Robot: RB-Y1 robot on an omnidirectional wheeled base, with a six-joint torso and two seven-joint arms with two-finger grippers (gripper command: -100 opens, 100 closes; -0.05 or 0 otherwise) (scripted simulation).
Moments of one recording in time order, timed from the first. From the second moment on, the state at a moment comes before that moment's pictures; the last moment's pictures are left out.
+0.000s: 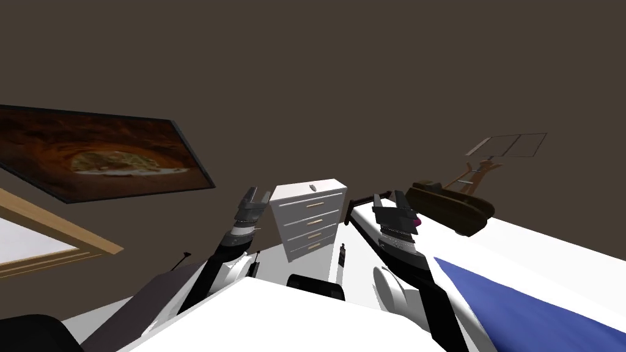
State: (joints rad) left arm 0.55 0.20 0.06 -2.27 0.06 -0.60 0.10; right arm 0.47 0.03 0.02 -2.33 -0.04 -0.47 -0.10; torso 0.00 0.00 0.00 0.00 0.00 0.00
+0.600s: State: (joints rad) left arm 0.57 0.35 0.13 -2.23 0.00 -0.65 0.09; right arm 0.47 0.03 0.02 -2.33 -0.04 -0.47 -0.10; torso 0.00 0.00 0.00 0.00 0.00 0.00
